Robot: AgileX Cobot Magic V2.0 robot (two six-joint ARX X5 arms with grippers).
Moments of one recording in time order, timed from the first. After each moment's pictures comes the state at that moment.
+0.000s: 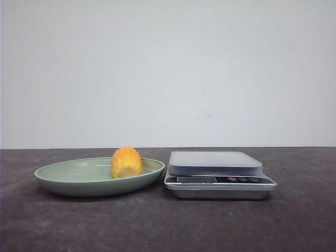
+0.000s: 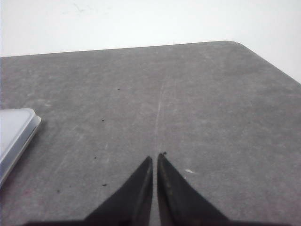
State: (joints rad) left arm -0.02 0.00 0.03 -0.18 -0.02 -0.32; right arm -0.03 0.00 0.02 -0.17 0.02 0.13
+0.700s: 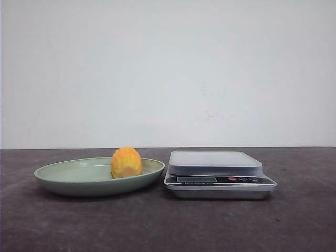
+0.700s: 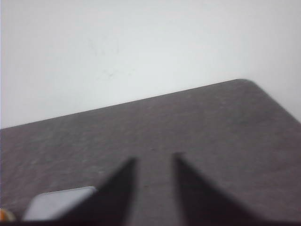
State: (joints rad) left arm -0.03 0.47 0.71 -0.33 0.14 -0.43; right arm -0.03 0.39 0.71 -0.44 -0.08 0.26
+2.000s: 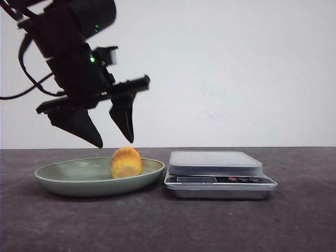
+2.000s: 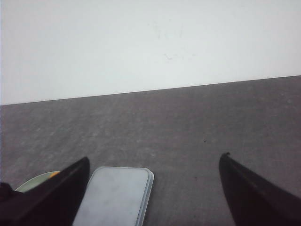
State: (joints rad) left arm -0.61 1.60 1.01 -0.27 -0.11 -0.37; right arm 0.07 0.51 0.88 -0.57 -0.18 0.23
